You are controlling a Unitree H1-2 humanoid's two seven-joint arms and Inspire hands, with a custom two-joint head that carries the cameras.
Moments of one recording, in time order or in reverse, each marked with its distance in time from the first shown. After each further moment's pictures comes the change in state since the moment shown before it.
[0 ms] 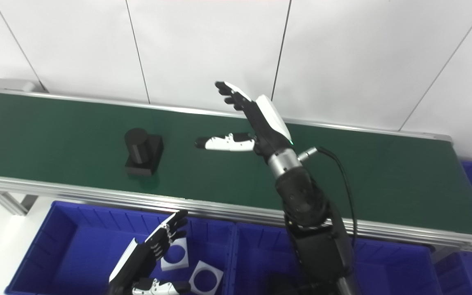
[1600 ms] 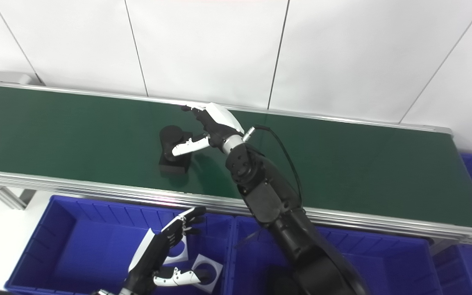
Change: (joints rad) left arm -0.036 -0.019 -0.103 0.052 0.180 -0.006 0.190; right arm -0.266 0.099 0.186 0.657 -0.118 -0.072 -0.099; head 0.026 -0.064
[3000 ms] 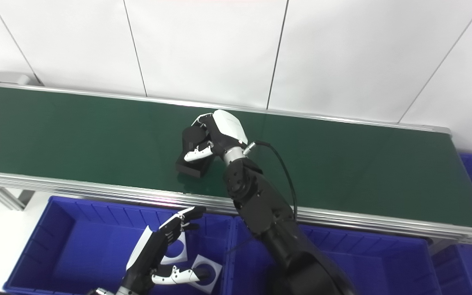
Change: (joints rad) left arm -0.014 0.019 -0.008 -0.017 -0.007 0.000 0.027; right arm 0.066 0.024 -0.051 0.044 -0.013 -0.111 -0.273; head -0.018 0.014
